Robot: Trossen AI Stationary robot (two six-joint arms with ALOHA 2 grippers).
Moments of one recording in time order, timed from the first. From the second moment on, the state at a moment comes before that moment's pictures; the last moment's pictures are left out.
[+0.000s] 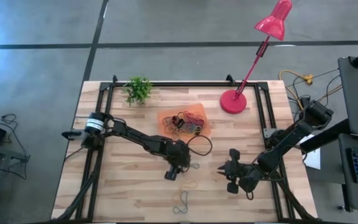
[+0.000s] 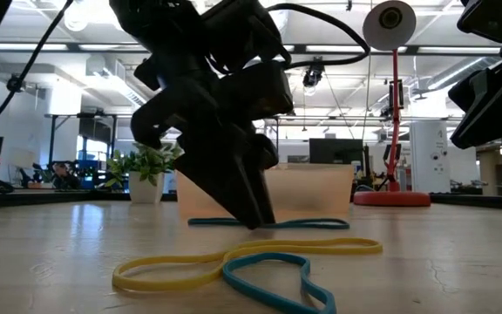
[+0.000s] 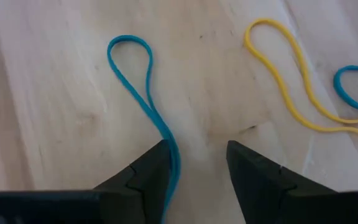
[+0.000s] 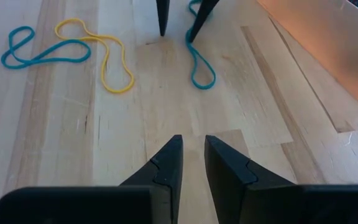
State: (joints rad) left arm -0.18 2.01 1.19 -0.17 0.23 0.06; right arm 0.77 1.44 0.62 -0.11 0.63 0.76
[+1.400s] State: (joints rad) left arm -0.19 2.00 1.19 -0.14 0.00 0.09; right arm 0.77 1.44 0.61 -0.11 0.63 0.76
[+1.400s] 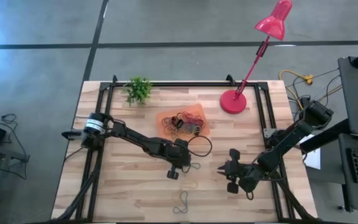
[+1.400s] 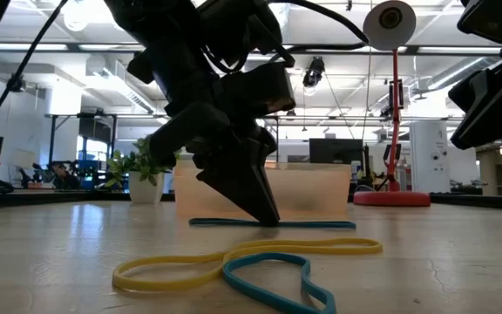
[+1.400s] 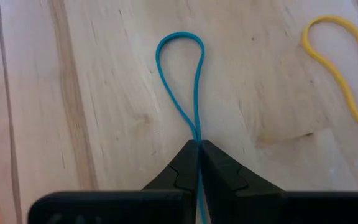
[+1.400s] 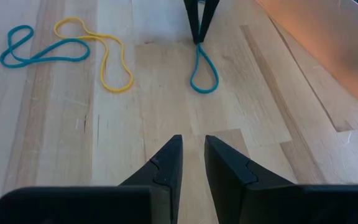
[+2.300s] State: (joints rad) left arm -0.23 1.87 1.20 -0.14 -0.06 0.11; right arm 0.77 1.44 0.60 -0.11 0.63 0.77
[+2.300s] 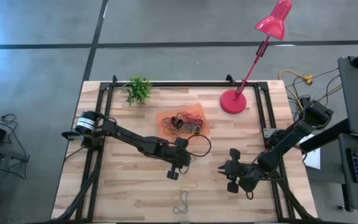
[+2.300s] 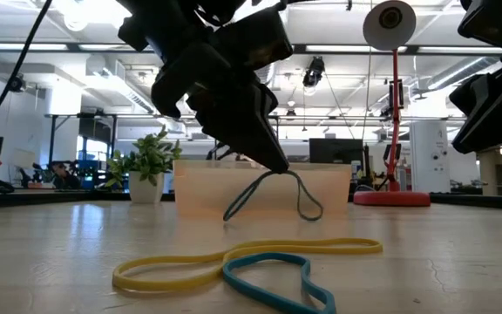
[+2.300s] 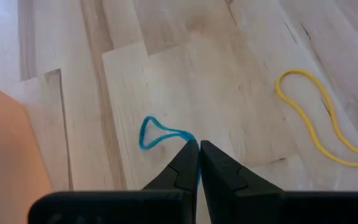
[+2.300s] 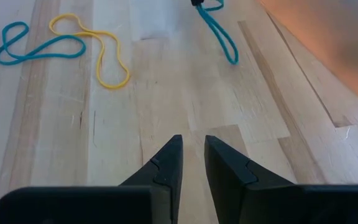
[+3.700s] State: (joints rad) left arm -0.15 1.59 1.17 -0.18 -0.42 0.30; right arm 0.77 1.44 0.59 -0.11 0.63 0.81
